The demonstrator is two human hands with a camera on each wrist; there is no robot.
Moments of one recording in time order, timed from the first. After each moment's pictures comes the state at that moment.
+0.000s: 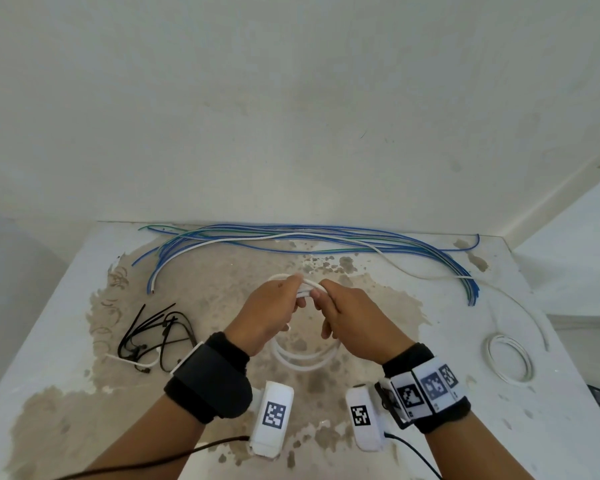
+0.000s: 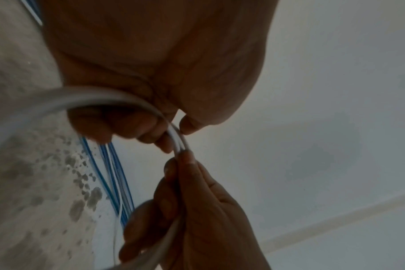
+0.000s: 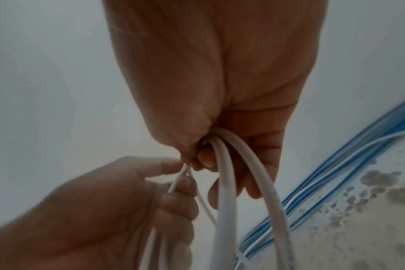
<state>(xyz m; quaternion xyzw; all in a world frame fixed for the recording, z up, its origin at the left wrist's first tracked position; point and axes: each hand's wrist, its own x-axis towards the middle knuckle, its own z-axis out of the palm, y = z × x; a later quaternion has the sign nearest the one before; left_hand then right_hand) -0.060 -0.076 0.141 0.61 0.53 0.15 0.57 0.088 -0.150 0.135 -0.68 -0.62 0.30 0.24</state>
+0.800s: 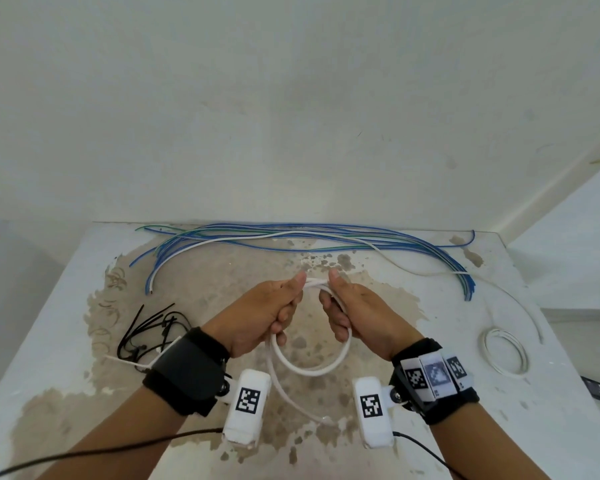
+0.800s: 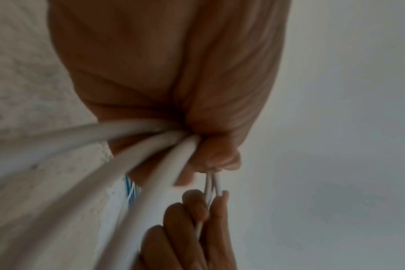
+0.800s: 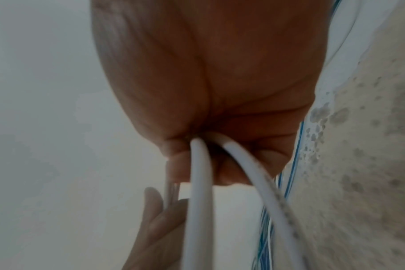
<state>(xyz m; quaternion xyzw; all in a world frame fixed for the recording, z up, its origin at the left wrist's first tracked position) -0.085 -0.072 0.145 0.54 0.36 0.11 0.75 0.090 -0.155 0.148 -0.62 -0.40 0.56 0.37</state>
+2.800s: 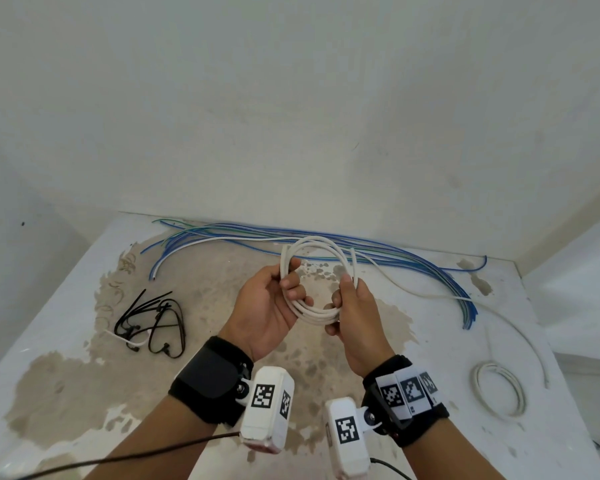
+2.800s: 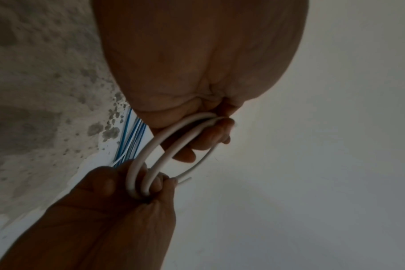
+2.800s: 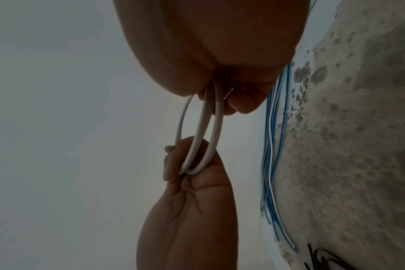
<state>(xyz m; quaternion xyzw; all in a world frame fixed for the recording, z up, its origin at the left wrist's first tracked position) -0.005 -0.112 0.148 0.15 0.29 0.41 0.85 0.125 -0.165 0.122 -0.62 -0.23 0.49 0.57</state>
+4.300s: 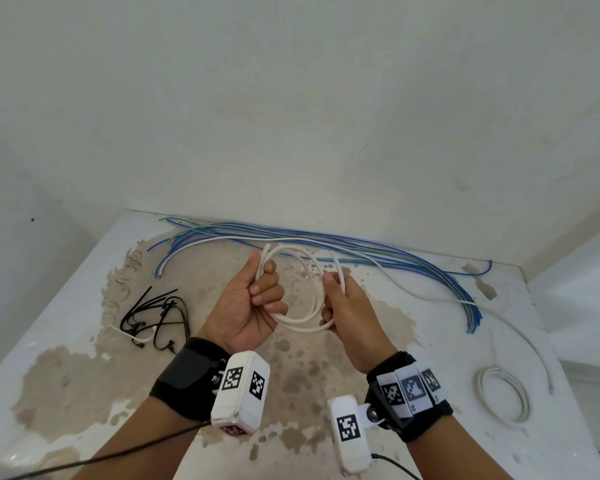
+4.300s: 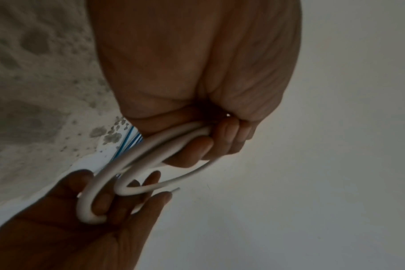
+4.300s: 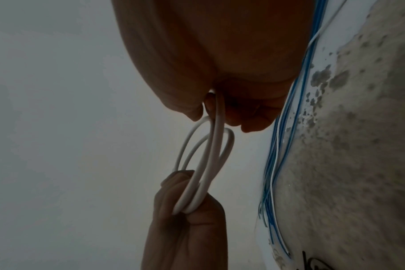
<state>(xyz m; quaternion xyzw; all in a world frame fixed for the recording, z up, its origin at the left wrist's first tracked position) -0.042 -0.102 0.145 0.13 0.23 0.39 0.88 0.121 -0.164 0.130 -0.62 -0.34 0.52 0.49</state>
